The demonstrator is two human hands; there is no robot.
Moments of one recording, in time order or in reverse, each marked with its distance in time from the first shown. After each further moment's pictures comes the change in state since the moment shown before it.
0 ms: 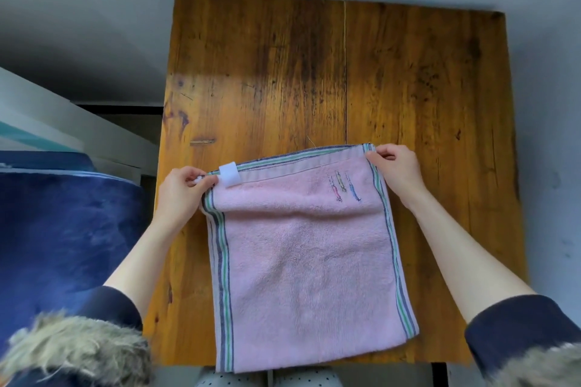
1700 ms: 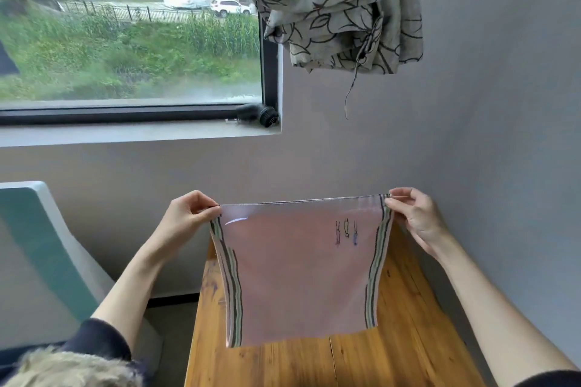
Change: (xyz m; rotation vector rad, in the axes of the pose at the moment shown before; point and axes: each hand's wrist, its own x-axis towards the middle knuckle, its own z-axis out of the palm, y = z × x) left_hand -0.084 0.218 -0.227 -0.354 0.015 0.627; right_hand -0.147 -0.183 -0.208 0.629 0.178 -0.396
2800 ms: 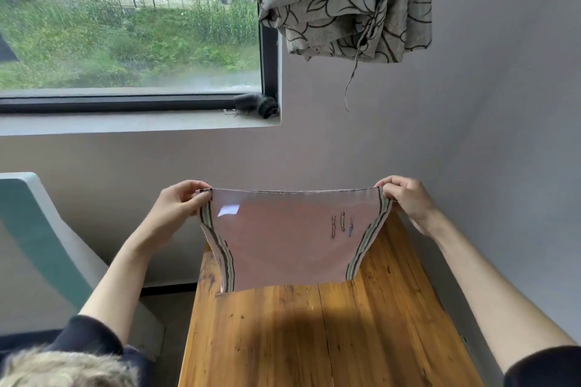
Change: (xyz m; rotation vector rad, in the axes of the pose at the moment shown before) left_hand 0.008 0.007 0.005 -0.092 0.021 -0.051; right_hand 0.023 -0.018 0.011 -0.329 -0.118 -0.016
